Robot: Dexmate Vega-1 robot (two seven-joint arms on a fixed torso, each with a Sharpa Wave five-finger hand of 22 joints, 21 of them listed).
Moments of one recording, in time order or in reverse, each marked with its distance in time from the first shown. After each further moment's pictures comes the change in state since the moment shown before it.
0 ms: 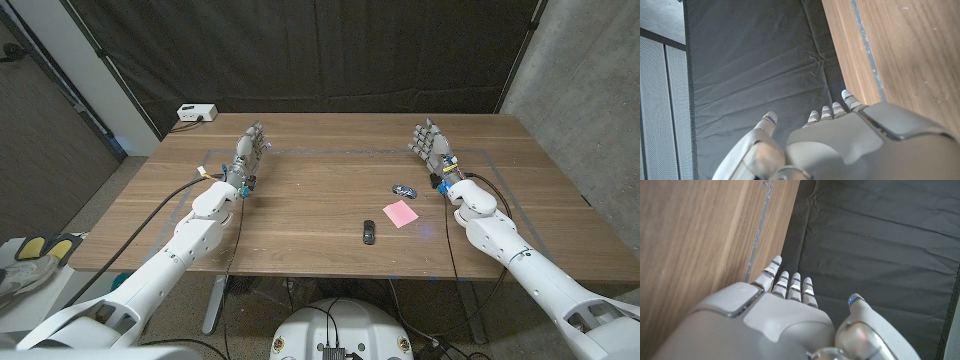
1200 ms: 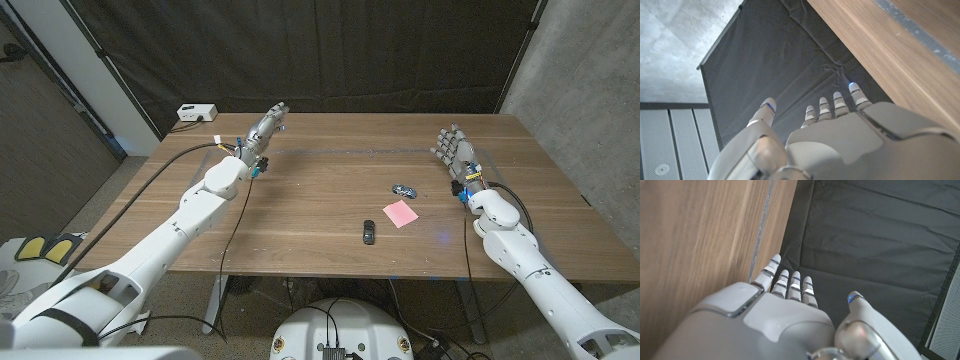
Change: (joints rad) left arm -0.156 0.044 0.115 -0.046 0.312 0.063 0.051; left_hand 0.173 0.014 0.023 -0.209 -0.017 0.101 -0.043 0.031 0.005 0.111 0.011 0.077 0.005 0.147 0.072 0.047 0.000 0.037 0.165 0.033 0.004; right arm -0.131 0.030 0.186 -0.064 -0.069 0.003 0.015; right_hand 0.031 0.002 0.008 -0.036 0.000 0.025 -0.011 0.004 0.000 0.034 0.023 0.000 0.003 0.034 0.063 0.008 -0.015 0.022 0.022 0.004 0.000
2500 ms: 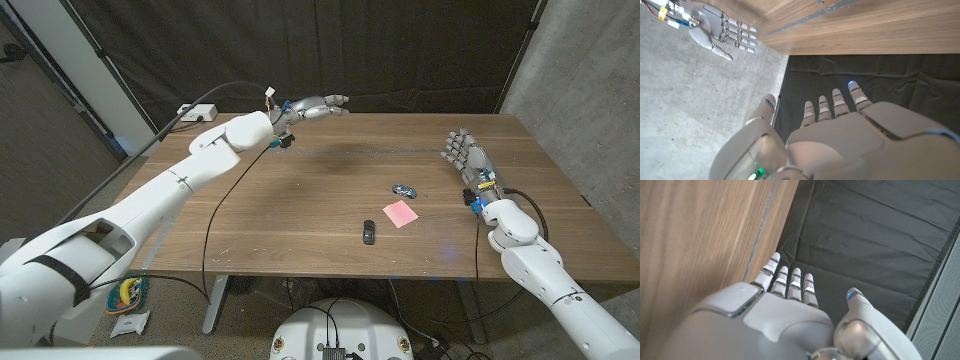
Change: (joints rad) left arm -0.260 0.085 0.207 -0.216 0.445 0.149 -0.321; left_hand 0.035 -0.001 0.004 -0.043 -0.007 0.064 0.004 0.000 0.000 0.036 -0.021 0.000 0.000 0.027 -0.013 -0.005 0.000 0.011 -0.002 -0.012 0.001; right arm -0.173 -0.075 0.053 -0.200 -0.043 0.006 -0.087; right_hand 0.026 0.018 0.014 -0.025 -0.014 0.046 -0.014 0.004 0.000 0.053 0.001 0.000 0.001 0.039 0.022 0.008 -0.004 0.018 0.018 0.000 0.000
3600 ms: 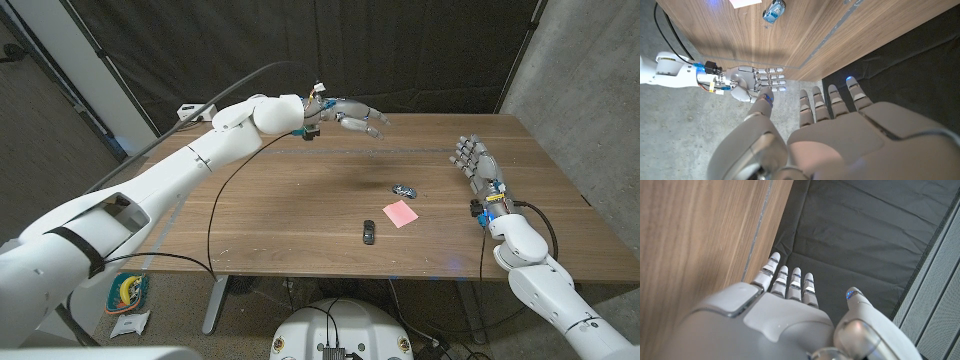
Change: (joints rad) left arm -0.127 -0.041 0.117 -0.087 0.289 -0.124 -0.189; left_hand 0.099 -0.041 -0.022 -0.074 0.000 0.261 -0.029 0.021 0.000 0.224 -0.059 0.031 -0.003 0.126 -0.075 -0.001 -0.002 0.092 -0.011 -0.012 -0.003; right arm -0.117 -0.011 0.026 -0.079 -0.013 0.079 -0.078; right_hand 0.004 0.004 0.004 -0.004 -0.008 0.000 0.000 0.000 0.000 0.003 0.003 0.000 0.000 0.000 0.000 0.000 0.003 0.000 0.000 0.000 0.005
